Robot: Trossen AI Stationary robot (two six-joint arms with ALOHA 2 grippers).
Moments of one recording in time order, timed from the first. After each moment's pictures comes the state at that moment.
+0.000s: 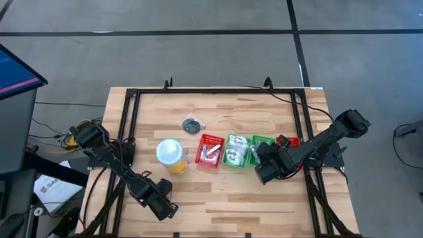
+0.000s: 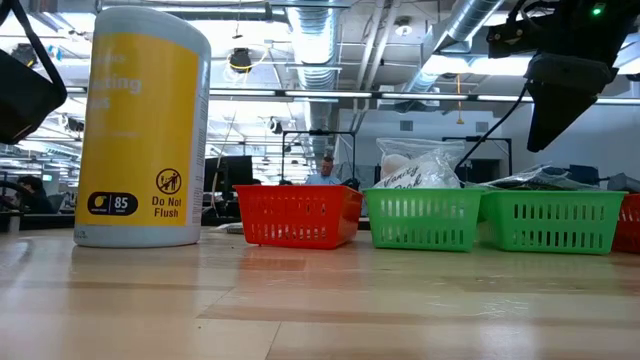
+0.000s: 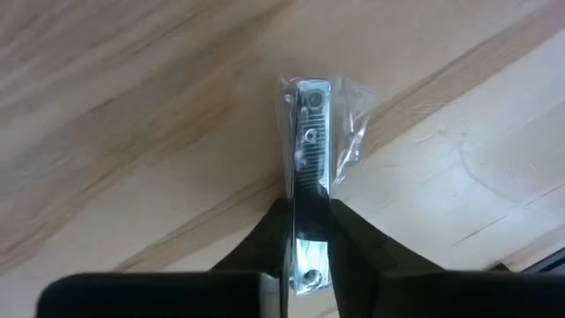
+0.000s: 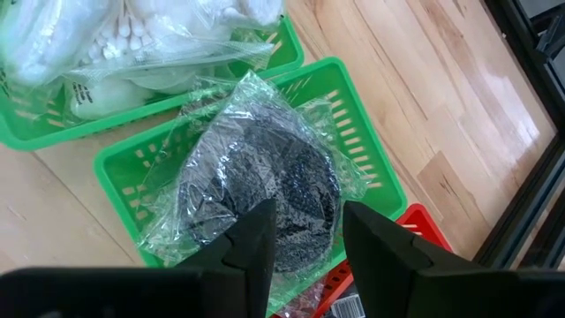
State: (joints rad) left arm -0.78 1.74 0.90 -0.49 0.01 -1.82; right arm 0.49 1.50 1.02 -1.22 0.58 1.12
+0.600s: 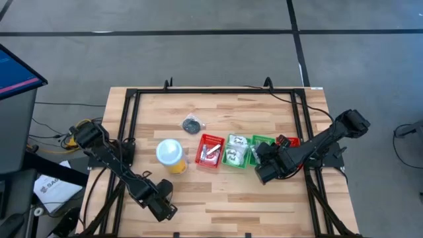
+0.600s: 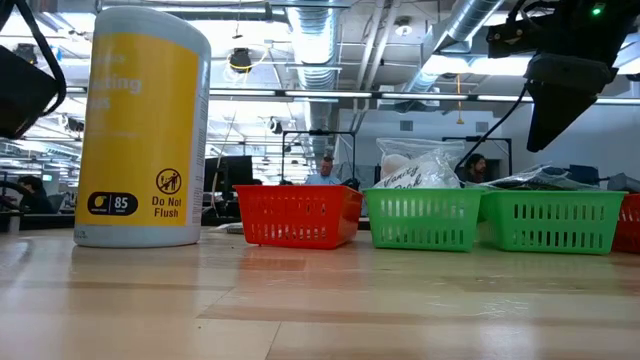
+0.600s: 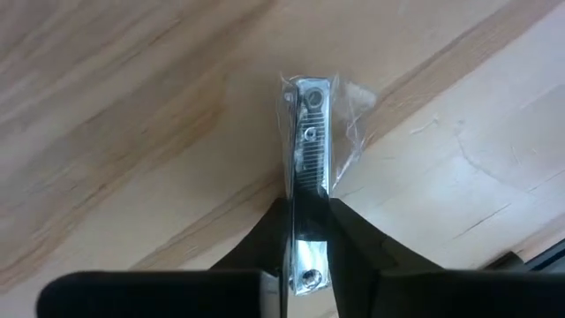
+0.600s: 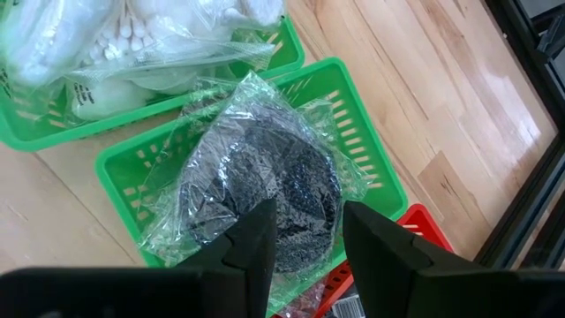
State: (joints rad) left arm -0.78 1.72 0.91 -0.50 0.00 -1.75; right arm 0.49 1.50 1.02 -1.22 0.58 1.12
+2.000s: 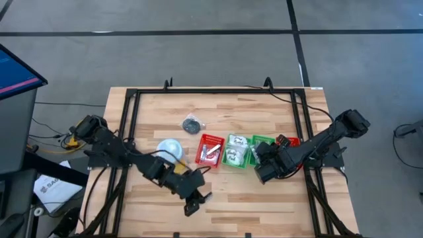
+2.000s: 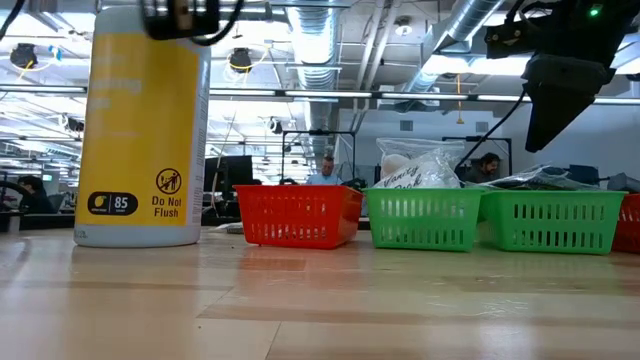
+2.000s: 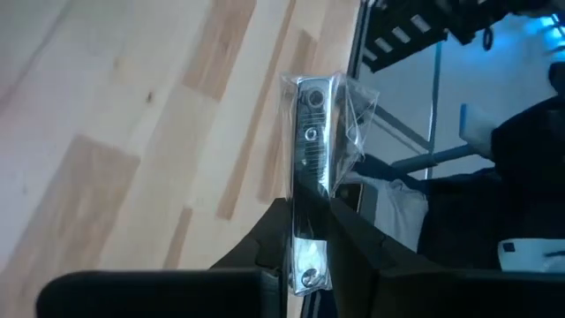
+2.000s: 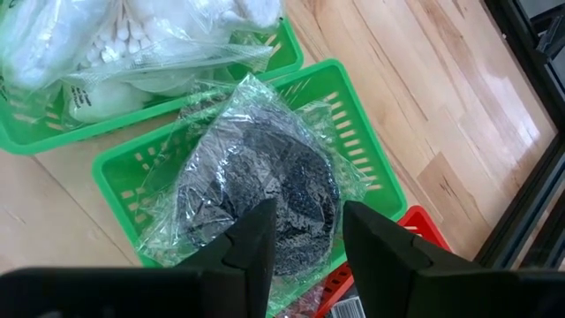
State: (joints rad) left arm -0.52 1.64 1.22 -0.33 -0.06 -0.93; right arm 0.48 1.50 1.02 -1.22 0.58 1.12
